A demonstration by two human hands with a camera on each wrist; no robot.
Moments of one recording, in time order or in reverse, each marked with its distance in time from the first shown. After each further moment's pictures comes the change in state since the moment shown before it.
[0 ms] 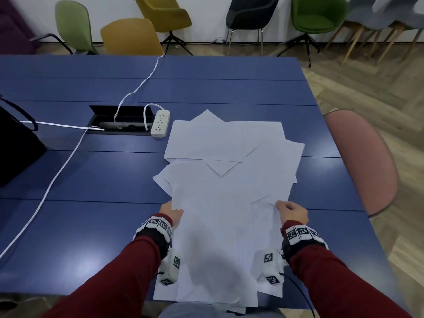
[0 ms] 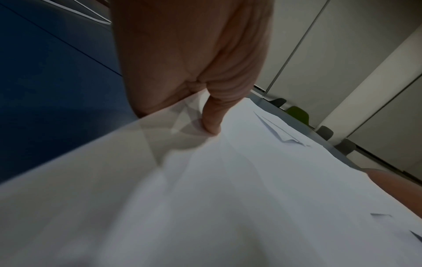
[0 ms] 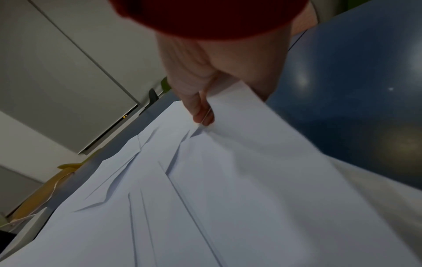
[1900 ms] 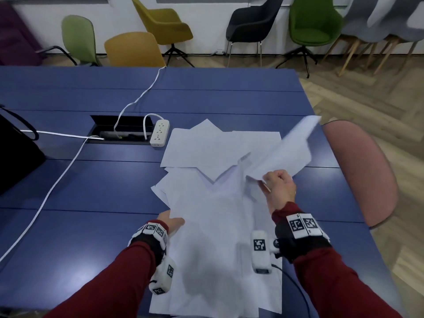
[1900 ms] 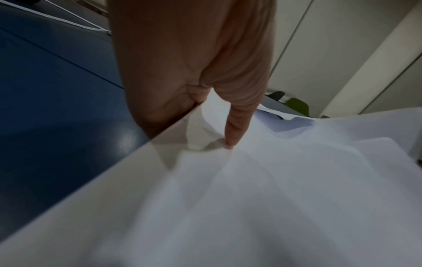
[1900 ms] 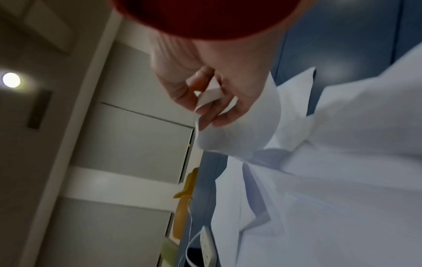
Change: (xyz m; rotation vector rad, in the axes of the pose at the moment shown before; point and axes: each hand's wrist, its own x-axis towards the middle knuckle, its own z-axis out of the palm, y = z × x) left_hand 0.012 0.004 -0.005 0.077 -0.093 -0.020; right_hand -0.030 -0.107 0.008 0.797 -0.269 -0.098
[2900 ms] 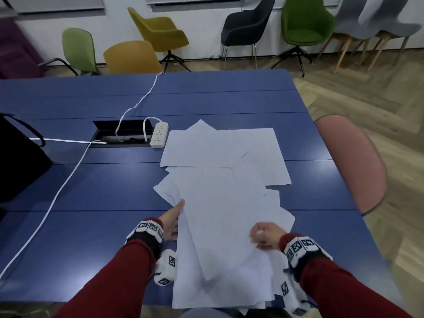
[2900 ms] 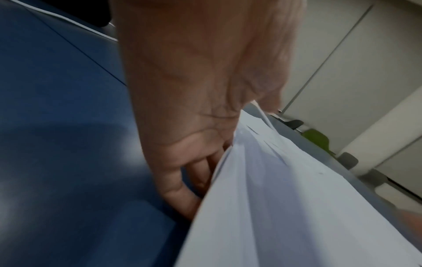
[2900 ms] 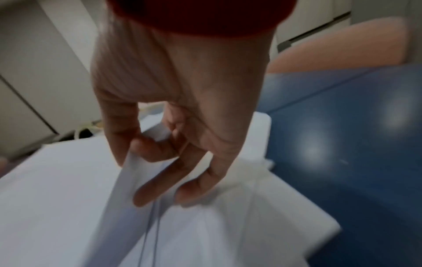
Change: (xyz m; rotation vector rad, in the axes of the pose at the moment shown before) left_hand -0.025 -0.004 0.000 -0.316 -0.286 -0.181; right_hand -0.036 0.065 -0.093 -0.958 -0.635 0.439
